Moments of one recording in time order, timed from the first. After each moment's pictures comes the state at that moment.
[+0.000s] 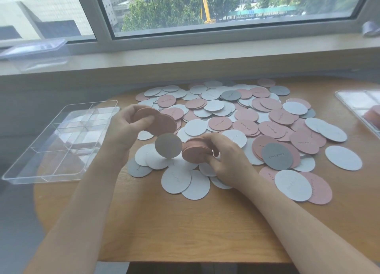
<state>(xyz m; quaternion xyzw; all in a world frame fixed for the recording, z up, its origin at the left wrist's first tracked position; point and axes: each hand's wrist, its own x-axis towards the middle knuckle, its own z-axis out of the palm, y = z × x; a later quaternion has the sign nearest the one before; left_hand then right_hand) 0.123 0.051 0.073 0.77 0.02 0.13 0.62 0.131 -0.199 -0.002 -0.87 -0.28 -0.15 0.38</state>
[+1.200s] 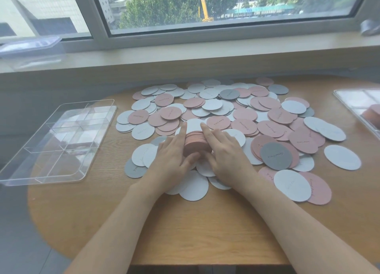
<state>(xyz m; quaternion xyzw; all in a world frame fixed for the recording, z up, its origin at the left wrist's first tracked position) 0.119 -0.012 -0.006 0.96 -0.13 0.05 0.26 0.137 -0.197 -0.009 -0.92 -0.26 -0.17 0.25</state>
